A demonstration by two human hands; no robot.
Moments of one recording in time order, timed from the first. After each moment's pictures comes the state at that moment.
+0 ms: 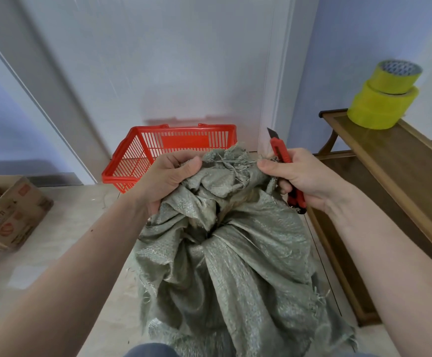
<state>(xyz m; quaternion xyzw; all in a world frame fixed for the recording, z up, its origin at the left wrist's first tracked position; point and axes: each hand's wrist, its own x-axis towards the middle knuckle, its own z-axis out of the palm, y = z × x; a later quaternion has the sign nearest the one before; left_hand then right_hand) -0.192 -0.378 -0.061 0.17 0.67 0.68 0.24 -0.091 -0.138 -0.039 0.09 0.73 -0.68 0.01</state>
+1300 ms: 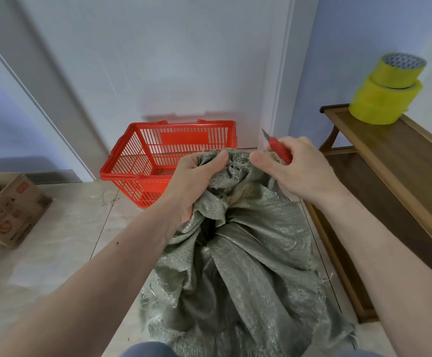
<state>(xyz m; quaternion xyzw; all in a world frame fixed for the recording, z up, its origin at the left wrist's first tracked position) -0.147 -0.330 -0.047 0.06 0.70 0.68 0.21 -0.088 -0.143 -0.044 0.09 0.92 -0.35 -0.13</state>
